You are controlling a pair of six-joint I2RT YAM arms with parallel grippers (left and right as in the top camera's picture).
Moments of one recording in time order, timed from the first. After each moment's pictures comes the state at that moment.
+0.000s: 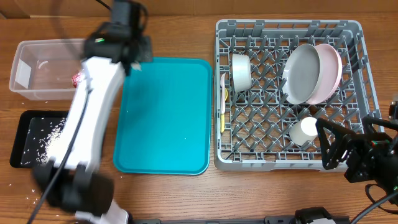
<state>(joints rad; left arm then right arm) -0.16 1.77 1.80 -0.95 -0.19 -0.22 0.14 1.01 2.00 -1.56 -0.14 0.23</state>
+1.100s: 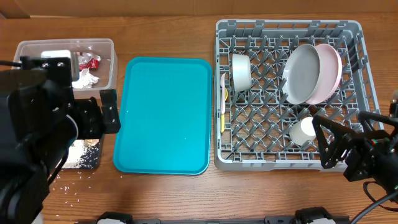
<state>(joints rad) -0.15 1.25 2.13 -1.58 -0.08 -0.17 0.14 1.01 2.00 -1.51 -0.20 0.23</state>
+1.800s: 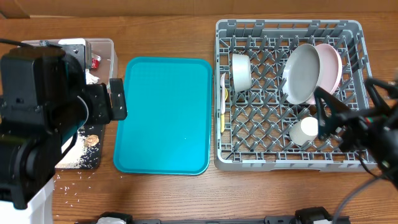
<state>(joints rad) -0.15 1.34 2.12 -1.60 -0.08 -0.17 0.14 0.92 1.70 -1.03 -0.17 0.07</state>
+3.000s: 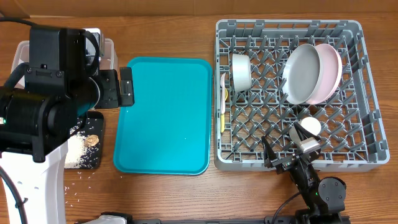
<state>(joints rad) -0.15 1.45 2.12 -1.60 -0.08 -0.17 0.14 0.01 0.02 -0.01 -0.25 -0.01</state>
